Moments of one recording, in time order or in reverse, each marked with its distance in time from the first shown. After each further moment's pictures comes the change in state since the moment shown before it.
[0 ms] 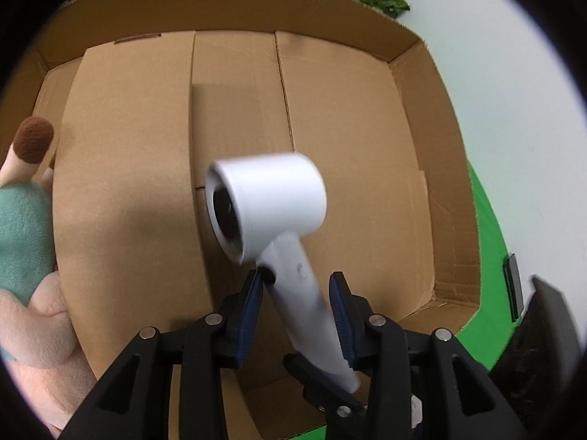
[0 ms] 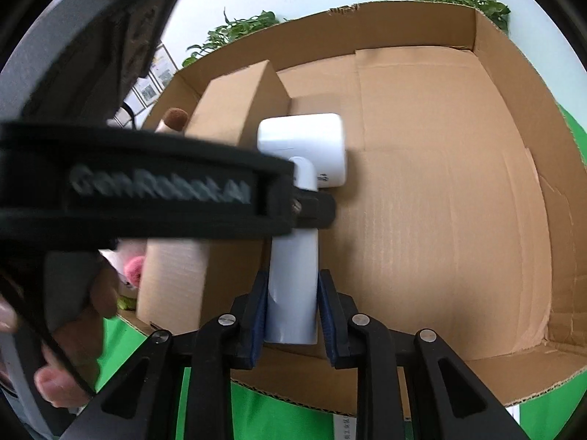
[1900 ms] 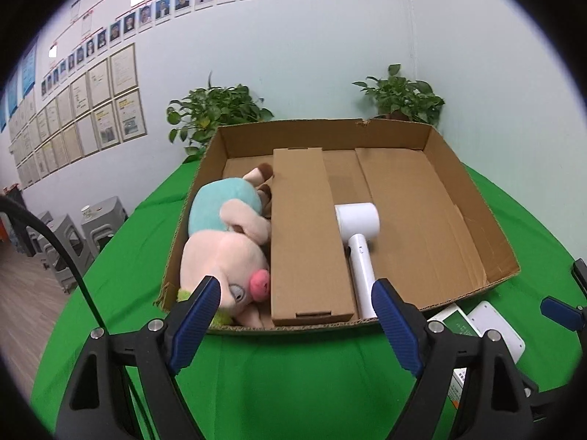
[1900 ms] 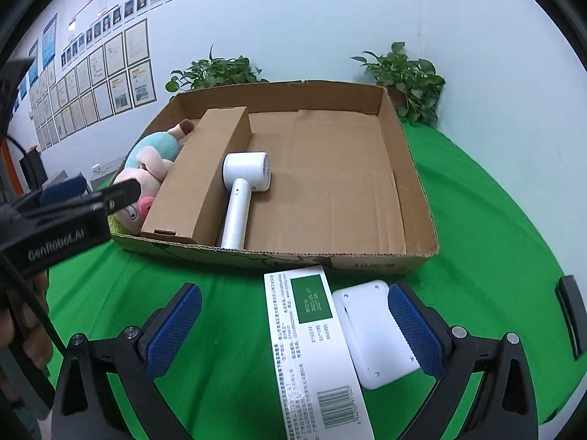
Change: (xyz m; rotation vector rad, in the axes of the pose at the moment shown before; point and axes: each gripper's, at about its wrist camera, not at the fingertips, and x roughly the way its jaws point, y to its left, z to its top) left arm -0.132 -0.022 -0.176 0.044 -0.578 0.477; right arm -0.200 0.062 -0.121 -0.100 -0.215 -0.308
